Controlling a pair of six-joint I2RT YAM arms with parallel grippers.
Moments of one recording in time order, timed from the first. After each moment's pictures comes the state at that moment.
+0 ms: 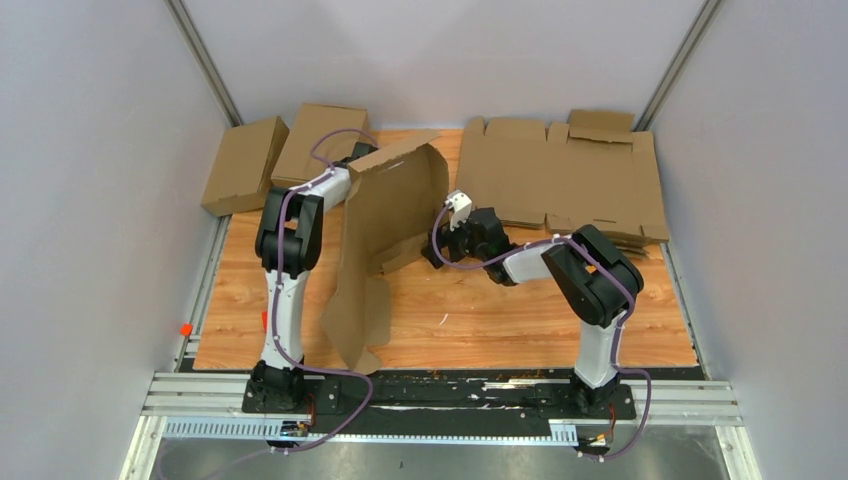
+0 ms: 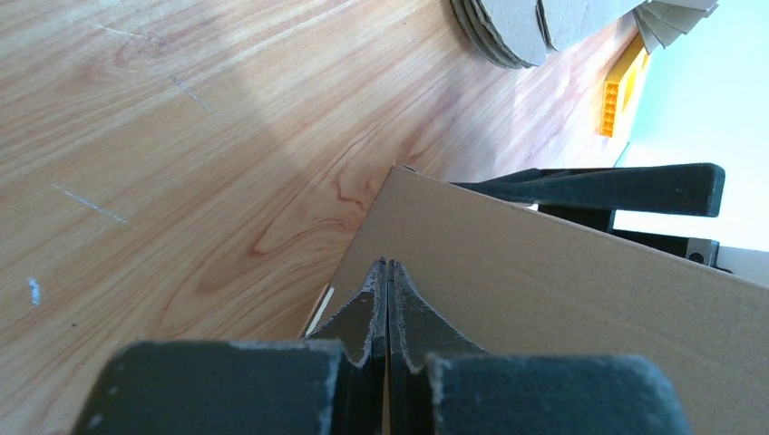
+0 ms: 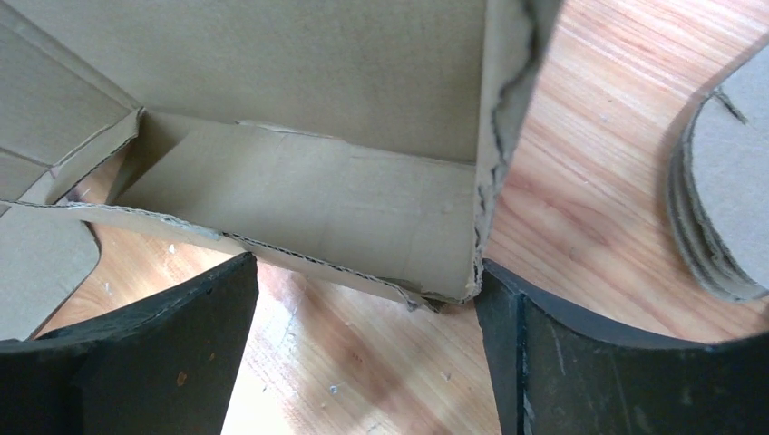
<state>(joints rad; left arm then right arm) -0.29 2.27 1.68 -0.51 0.83 -0.34 0.61 1.91 0.85 0.61 -0.22 0.14</state>
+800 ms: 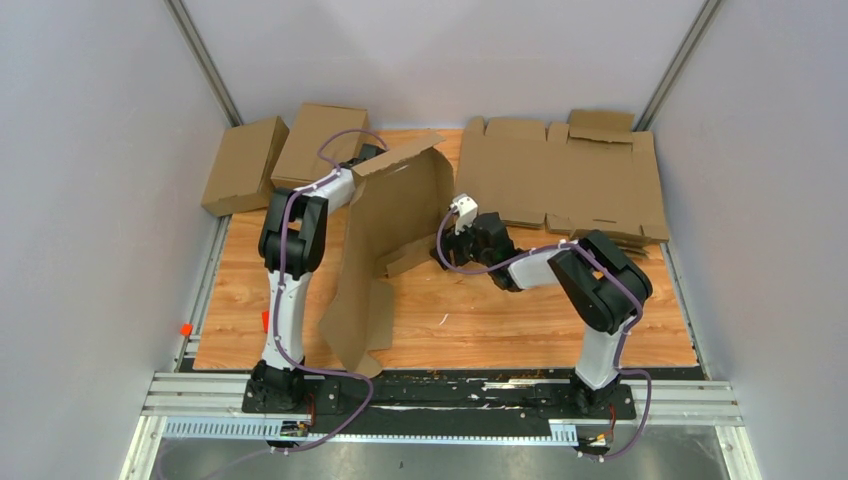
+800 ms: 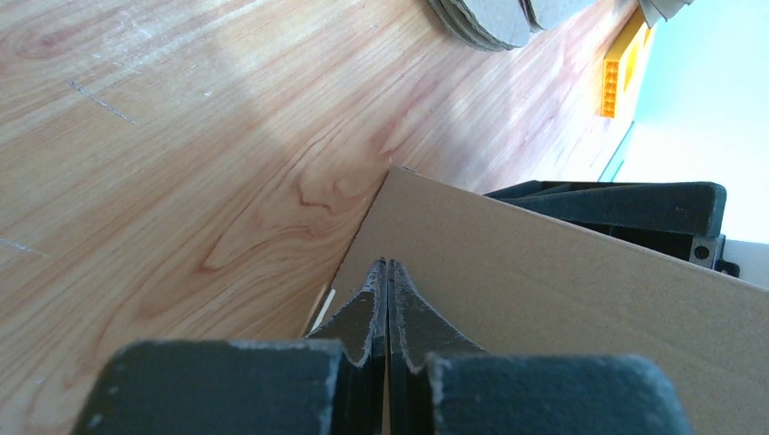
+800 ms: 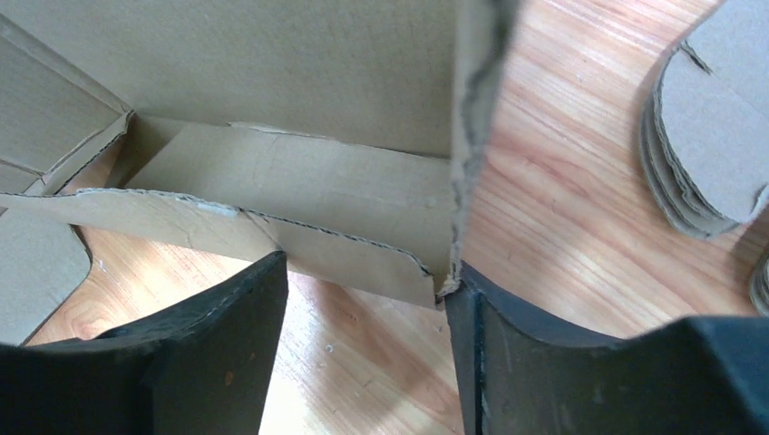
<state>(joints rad) -0.32 2.27 1.68 -0.51 0.84 -0.32 0.61 1.85 0.78 0.63 -0.19 0.14</state>
